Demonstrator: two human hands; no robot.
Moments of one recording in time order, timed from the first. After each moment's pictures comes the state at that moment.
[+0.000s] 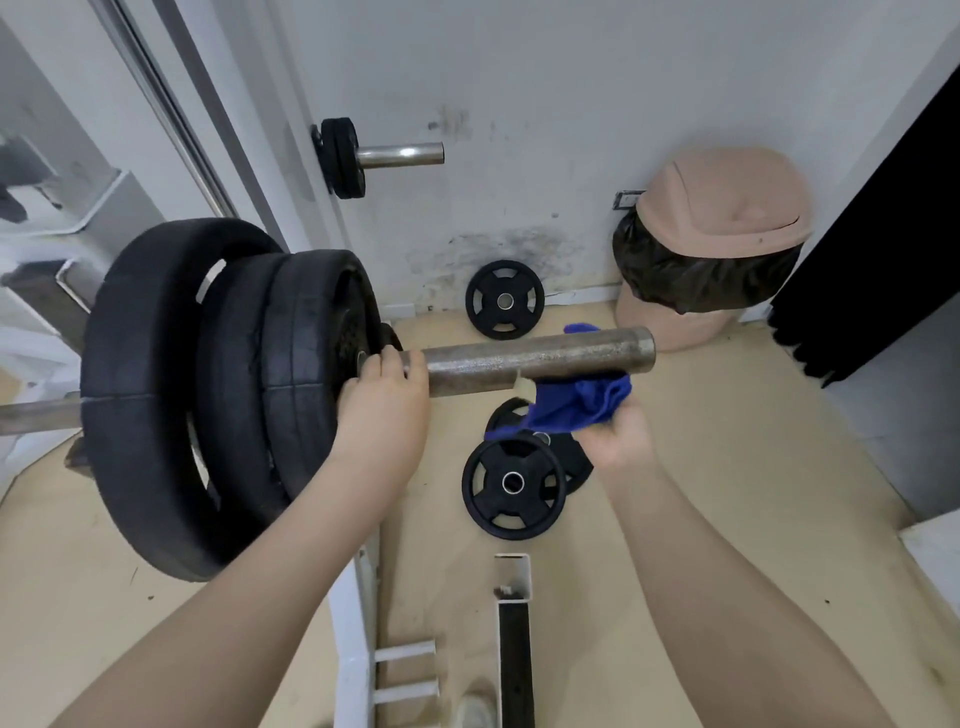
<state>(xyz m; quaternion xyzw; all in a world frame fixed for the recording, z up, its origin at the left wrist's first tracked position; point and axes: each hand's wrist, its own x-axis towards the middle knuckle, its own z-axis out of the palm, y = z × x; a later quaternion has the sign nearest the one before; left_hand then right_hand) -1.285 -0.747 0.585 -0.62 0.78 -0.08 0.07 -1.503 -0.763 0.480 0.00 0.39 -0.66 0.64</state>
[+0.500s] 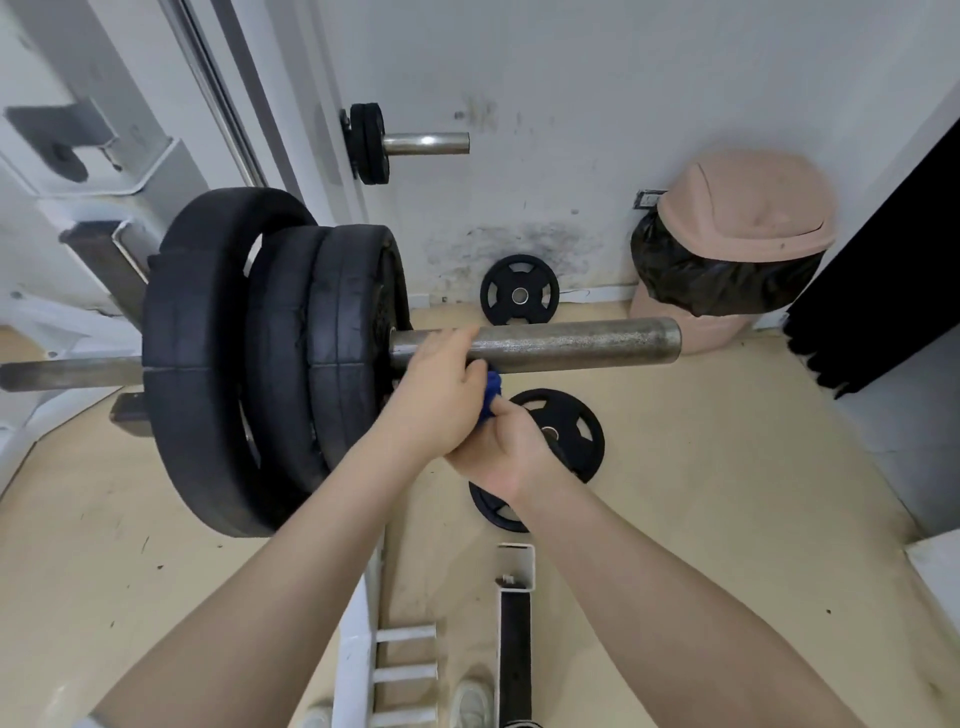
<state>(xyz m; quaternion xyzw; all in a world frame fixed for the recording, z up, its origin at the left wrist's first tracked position) -1.289 -0.734 0.597 -0.60 0.74 0.24 -0.18 -1.375 -0.732 0.516 0.00 0.30 -0.48 0.82</state>
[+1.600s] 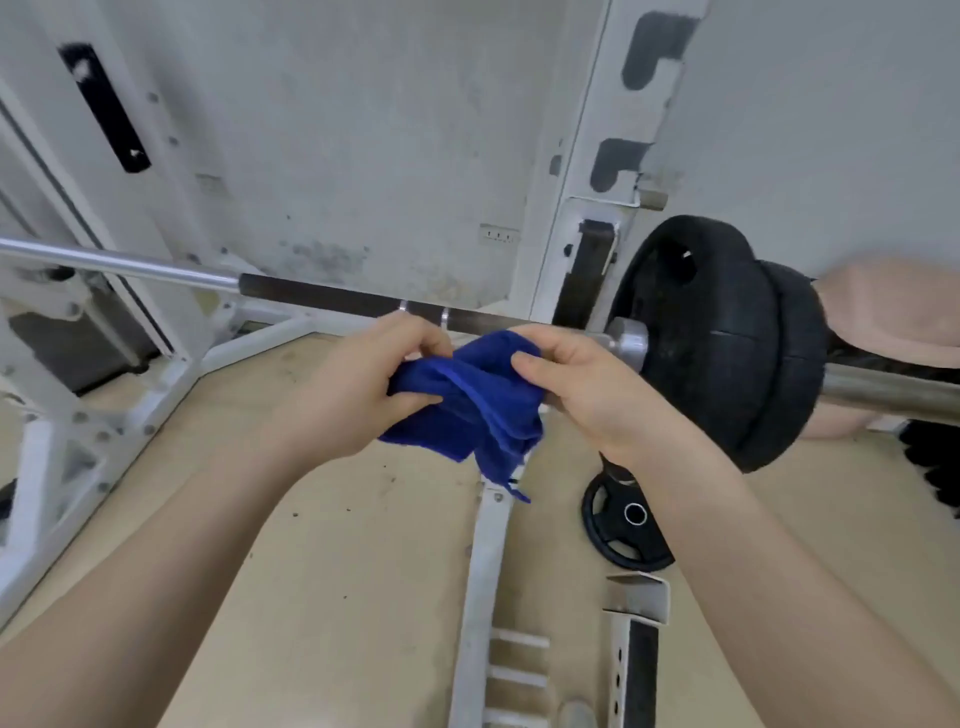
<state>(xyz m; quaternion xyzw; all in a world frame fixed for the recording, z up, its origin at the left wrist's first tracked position) -0.860 -0.626 0.642 -0.52 0.77 0.21 -0.31 -1.063 -0.663 0.642 -0.61 0.42 -0.31 0.60</state>
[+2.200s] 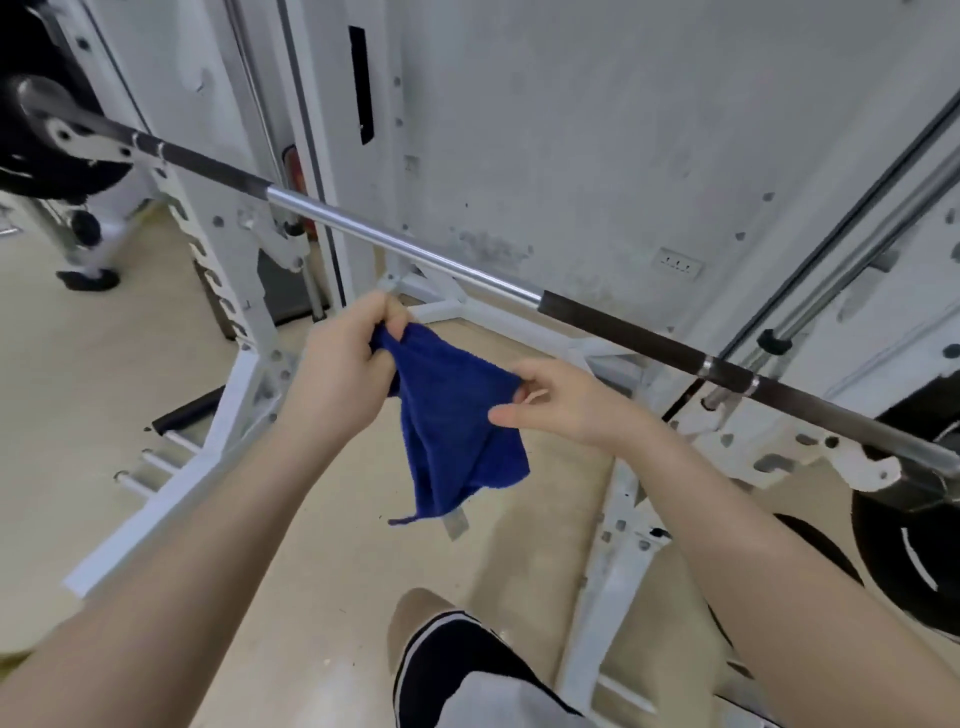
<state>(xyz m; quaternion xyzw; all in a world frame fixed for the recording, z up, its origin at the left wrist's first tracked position) -0.592 -0.579 0.623 -0.69 0.49 0.19 -0.49 -0.772 -0.688 0.597 -0.79 0.35 -0.06 0.50</state>
